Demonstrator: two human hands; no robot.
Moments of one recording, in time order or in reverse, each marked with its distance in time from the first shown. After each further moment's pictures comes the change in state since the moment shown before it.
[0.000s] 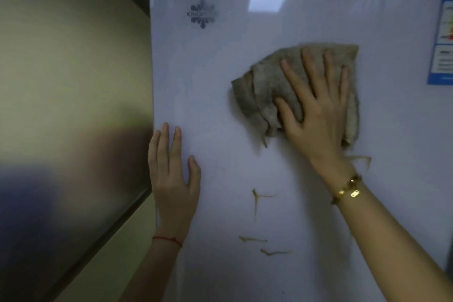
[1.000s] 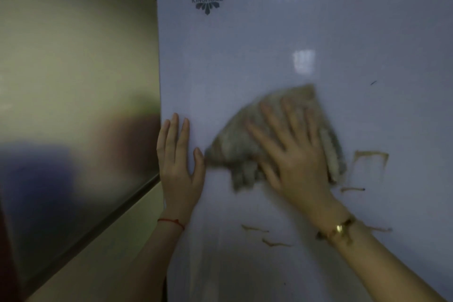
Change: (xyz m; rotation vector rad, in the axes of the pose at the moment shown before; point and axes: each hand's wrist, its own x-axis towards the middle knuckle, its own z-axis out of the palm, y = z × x) left_hand -0.003 0.002 -0.003 0.026 -0.043 0.004; right_hand -0.079 -0.025 0.008 0.109 -0.154 -0.295
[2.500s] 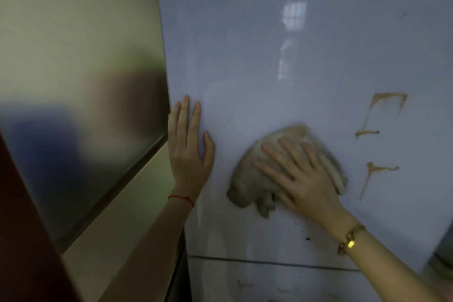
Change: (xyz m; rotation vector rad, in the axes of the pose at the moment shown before) left_hand -0.048 -0.022 -0.015 -0.059 -0.064 0.087; right_hand -0.118 -0.044 0.008 -0.033 -0.204 -0.172
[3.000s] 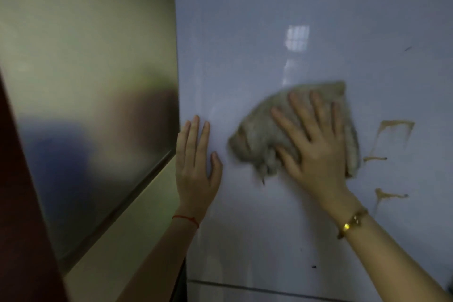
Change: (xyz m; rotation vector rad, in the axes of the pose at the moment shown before) left_hand -0.002 -0.002 0.005 0.011 -0.002 -0.006; right_hand 0.085 0.036 -0.018 -0.016 0.202 0.268
